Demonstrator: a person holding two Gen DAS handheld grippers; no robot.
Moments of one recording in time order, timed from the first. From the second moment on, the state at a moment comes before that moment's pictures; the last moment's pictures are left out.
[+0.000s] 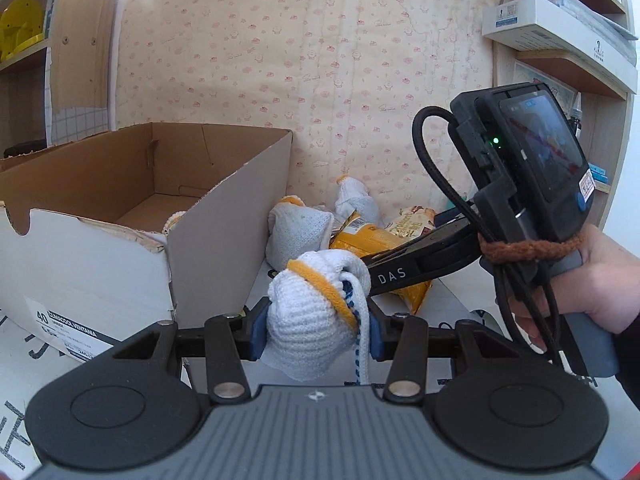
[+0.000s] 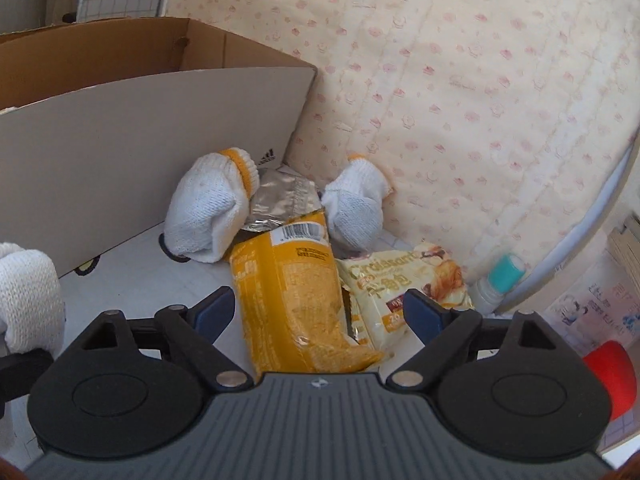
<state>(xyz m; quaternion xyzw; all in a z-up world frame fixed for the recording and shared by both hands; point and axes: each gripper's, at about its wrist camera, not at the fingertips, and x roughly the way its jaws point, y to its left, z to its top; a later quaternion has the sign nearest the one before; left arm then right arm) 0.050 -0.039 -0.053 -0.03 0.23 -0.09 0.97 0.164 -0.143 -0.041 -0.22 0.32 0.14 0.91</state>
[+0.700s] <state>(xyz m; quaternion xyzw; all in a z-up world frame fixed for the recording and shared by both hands) 0.039 -0.040 -0.040 -0.04 0.21 -0.09 0.97 0.112 -0.180 -0.013 -0.09 0.35 0.10 0.92</state>
